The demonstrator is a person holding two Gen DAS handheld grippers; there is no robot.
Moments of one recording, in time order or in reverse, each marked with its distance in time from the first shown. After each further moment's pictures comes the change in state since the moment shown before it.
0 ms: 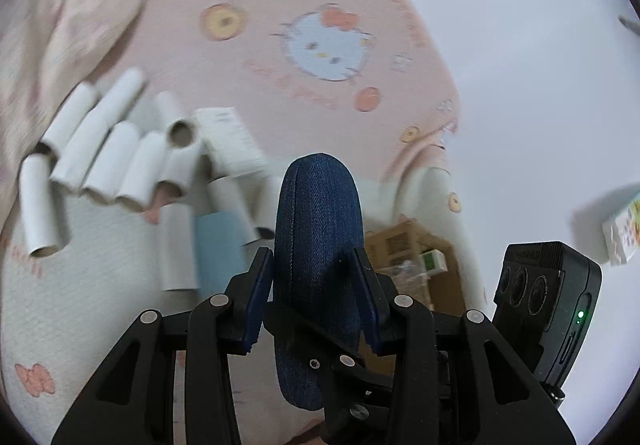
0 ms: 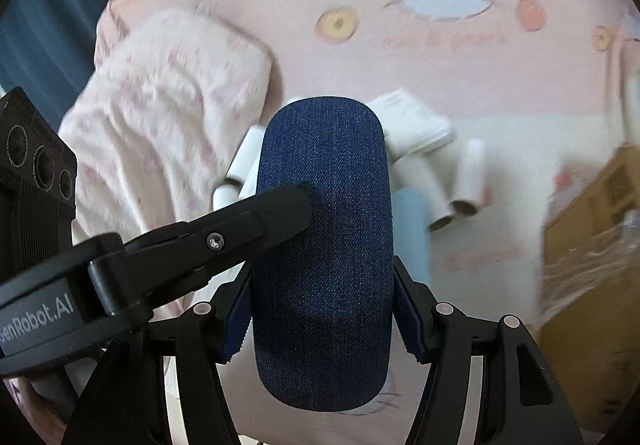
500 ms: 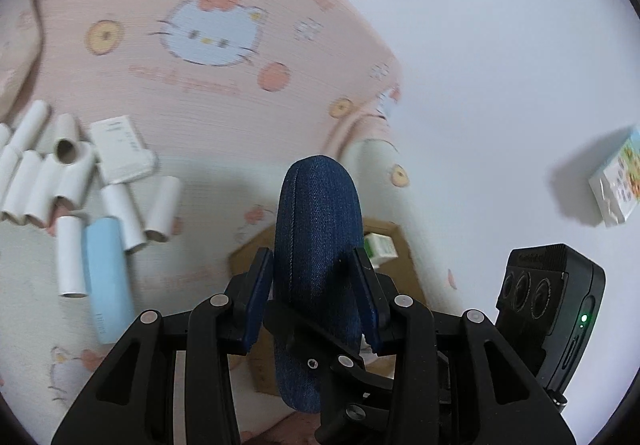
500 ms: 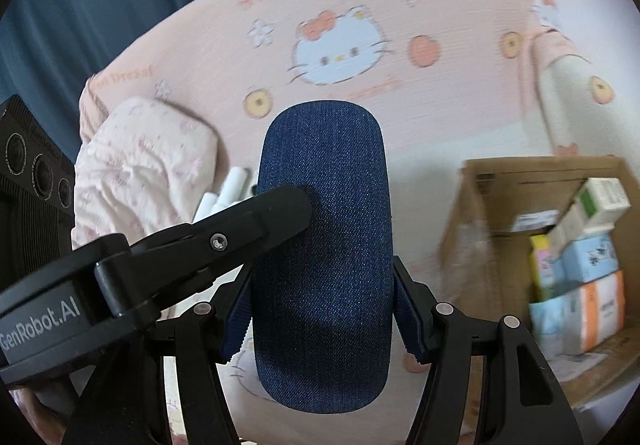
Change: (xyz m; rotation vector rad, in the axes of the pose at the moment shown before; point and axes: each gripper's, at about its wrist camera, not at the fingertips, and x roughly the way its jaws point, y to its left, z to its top) left arm 0.055 -0.138 -0.026 0.133 0.038 -0.073; right arm -0.114 -0.106 -0.001 0.101 -0.146 -0.055
